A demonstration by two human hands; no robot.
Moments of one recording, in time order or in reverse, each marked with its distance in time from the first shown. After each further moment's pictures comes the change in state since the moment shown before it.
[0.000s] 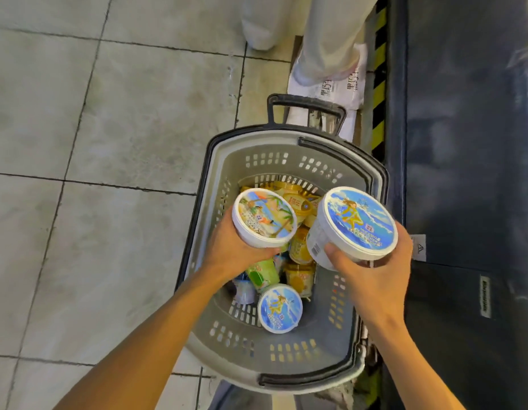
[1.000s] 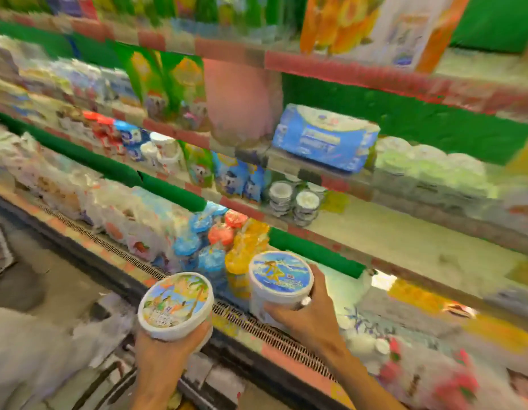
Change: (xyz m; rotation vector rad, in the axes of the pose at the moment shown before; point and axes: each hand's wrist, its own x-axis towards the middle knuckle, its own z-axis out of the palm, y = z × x) left_hand -0.345 0.532 0.099 0.094 -0.559 0.349; right_hand -0.261 -0.359 -0.388 0.186 0.813 -0.060
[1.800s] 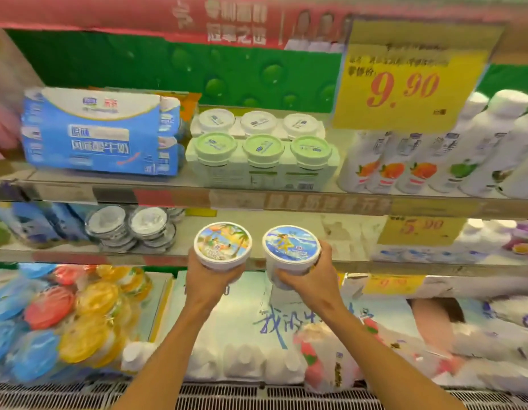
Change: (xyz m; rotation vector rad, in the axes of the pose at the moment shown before) left_hand 0.067 -0.022 0.438 0.064 -0.578 0.212; right_hand 0.116 0.150 -0.276 -0.136 0.529 0.140
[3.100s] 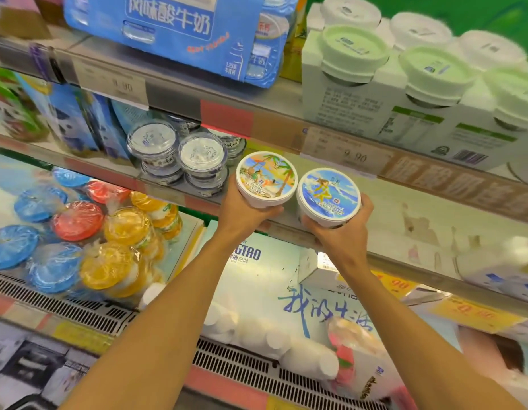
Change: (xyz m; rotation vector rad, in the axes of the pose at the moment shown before) left_hand 0.100 -0.053 -0.017 -0.004 -0.019 0.026; right_hand 0.078 0.035 0.107 0.011 -0.040 -0.124
